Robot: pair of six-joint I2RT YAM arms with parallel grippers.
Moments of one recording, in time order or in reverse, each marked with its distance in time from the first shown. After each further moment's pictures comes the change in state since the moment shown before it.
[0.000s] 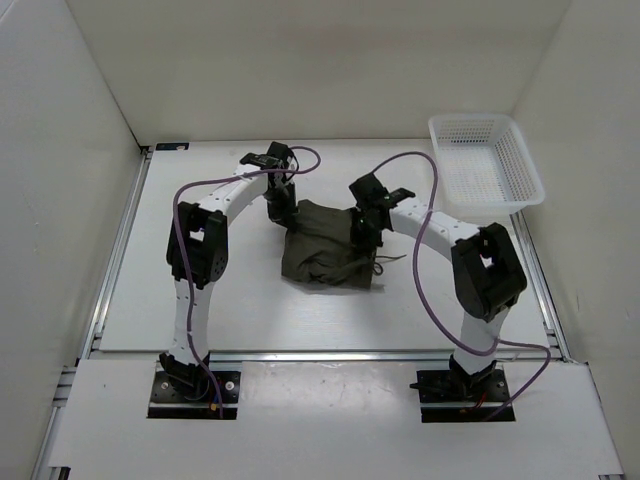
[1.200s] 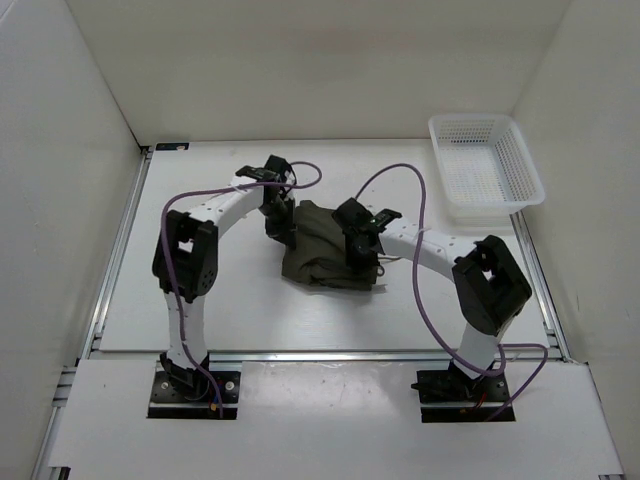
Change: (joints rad) left arm -0.019 -0.182 -0.217 0.022 0.070 0.036; right arm 0.164 -0.104 -0.120 -0.035 0.223 0.074
